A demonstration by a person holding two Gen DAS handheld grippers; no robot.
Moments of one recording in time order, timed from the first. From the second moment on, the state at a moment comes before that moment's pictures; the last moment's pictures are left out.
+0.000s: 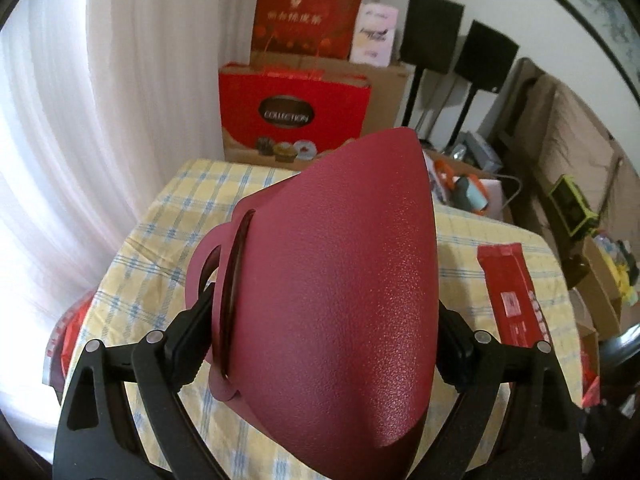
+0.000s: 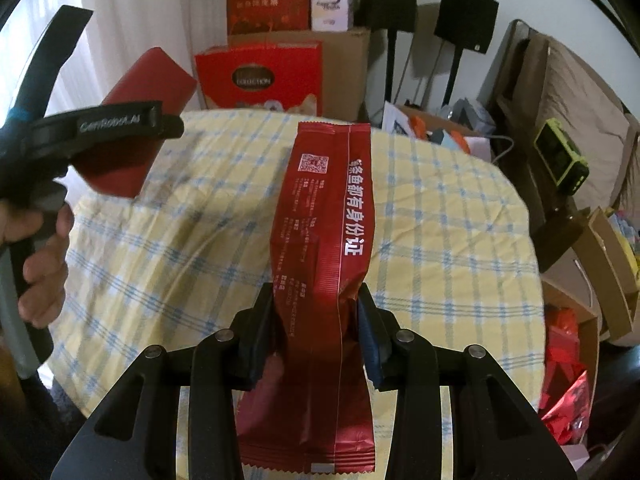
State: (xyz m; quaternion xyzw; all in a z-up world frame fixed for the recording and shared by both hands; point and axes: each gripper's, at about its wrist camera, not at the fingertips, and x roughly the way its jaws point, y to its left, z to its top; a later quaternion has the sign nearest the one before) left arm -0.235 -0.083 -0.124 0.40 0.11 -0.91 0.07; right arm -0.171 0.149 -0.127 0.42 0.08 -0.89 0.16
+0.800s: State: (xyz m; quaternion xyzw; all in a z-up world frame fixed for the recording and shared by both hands) left arm -0.156 0.059 -0.024 0.34 0.06 -0.93 -0.08; right arm -0.093 0.343 -0.063 0.36 0.00 -0.93 0.08
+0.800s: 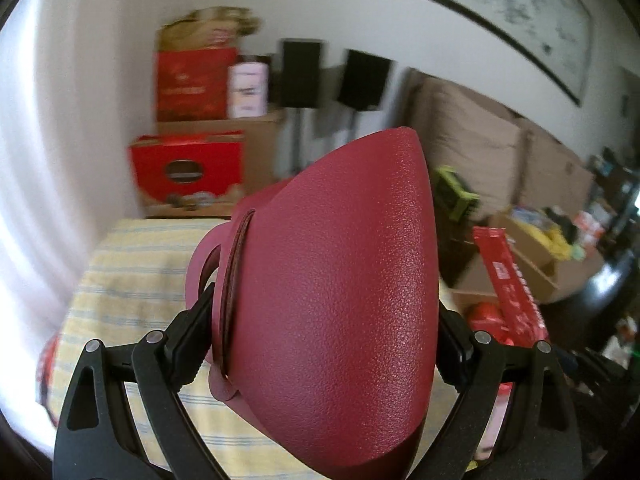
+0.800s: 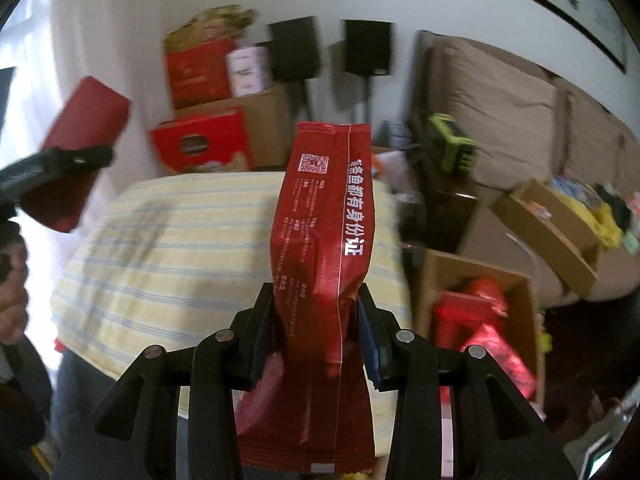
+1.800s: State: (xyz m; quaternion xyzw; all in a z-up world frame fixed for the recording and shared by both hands) left arm -0.272 0.441 -0.198 0.50 -0.08 -0.84 -0.20; right arm -0.150 0.568 -0.217 0.46 -0.03 -0.89 -0.01
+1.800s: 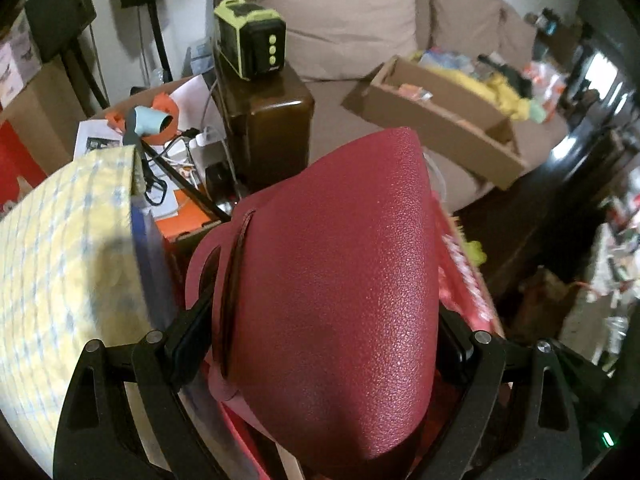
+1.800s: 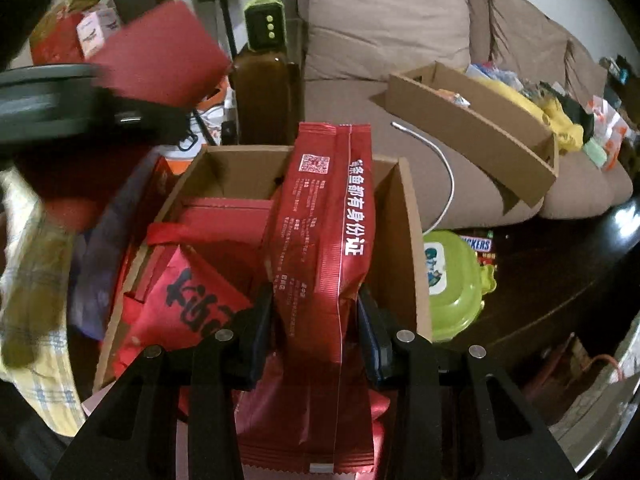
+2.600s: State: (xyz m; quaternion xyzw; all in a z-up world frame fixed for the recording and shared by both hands) left arm -0.318 0.483 -0.273 0.60 -0.13 -0.78 -0.17; right arm -0.125 0.576 -0.191 0.47 -0.07 -0.88 -0.05
